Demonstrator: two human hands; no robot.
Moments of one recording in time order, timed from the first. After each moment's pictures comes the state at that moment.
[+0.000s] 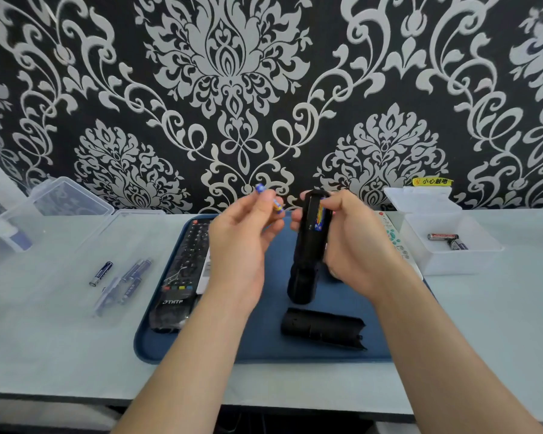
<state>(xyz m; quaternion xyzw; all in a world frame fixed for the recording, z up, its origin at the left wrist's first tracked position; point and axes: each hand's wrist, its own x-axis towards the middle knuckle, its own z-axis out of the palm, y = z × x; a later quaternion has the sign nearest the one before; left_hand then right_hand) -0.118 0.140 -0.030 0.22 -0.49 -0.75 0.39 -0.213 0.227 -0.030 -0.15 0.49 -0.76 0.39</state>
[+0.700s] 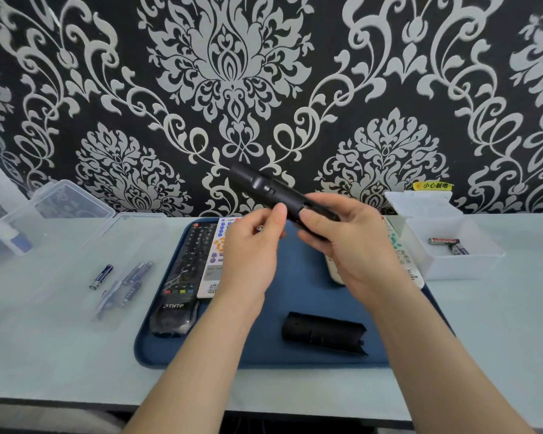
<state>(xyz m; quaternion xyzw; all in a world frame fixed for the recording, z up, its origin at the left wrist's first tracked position) -0.120 0.140 -0.041 0.27 -0.66 -0.60 0.36 -0.204 0.230 -0.031 -0.21 0.53 -0.78 0.26</state>
